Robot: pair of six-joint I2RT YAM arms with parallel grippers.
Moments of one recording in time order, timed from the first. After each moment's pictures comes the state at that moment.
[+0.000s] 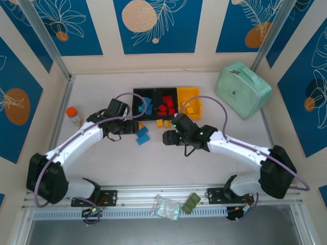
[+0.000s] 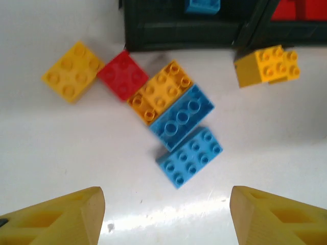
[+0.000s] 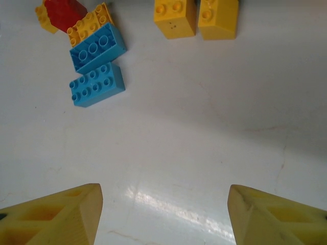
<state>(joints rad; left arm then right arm) -0.48 1.30 0.98 -0.71 0.05 -0.47 0.84 1.36 0.93 -0.51 0.05 0.66</state>
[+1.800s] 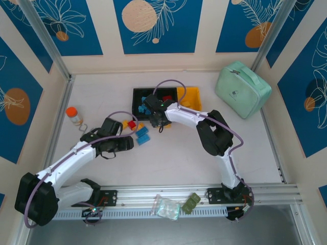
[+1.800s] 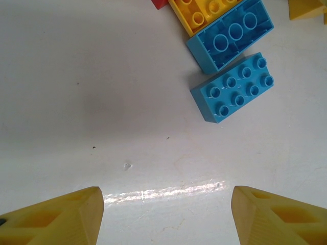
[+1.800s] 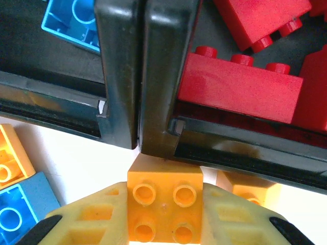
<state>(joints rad) -0.48 1.10 0.69 -0.67 0.08 -0.57 0.77 2.13 1.65 -0.74 0.18 0.50</state>
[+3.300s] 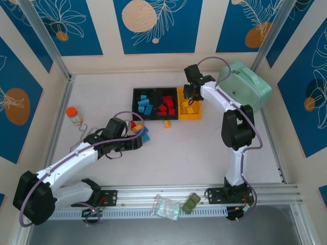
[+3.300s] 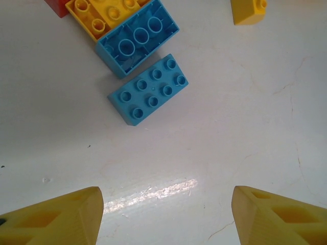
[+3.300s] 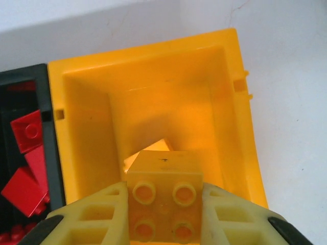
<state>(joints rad) -0.58 1.09 0.69 -0.55 0.16 -0.63 0.35 2.05 1.79 -0.83 0.17 0.48</state>
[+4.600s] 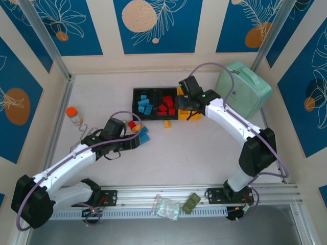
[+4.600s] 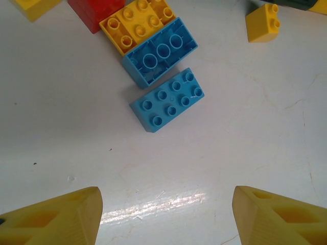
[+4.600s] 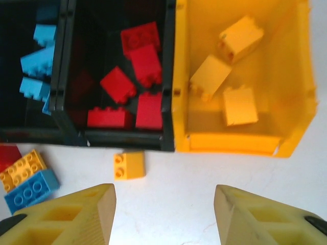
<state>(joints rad) -0.58 1.06 0.71 -0.59 0.08 -0.66 0.59 1.60 1.35 -0.72 0.18 0.52</state>
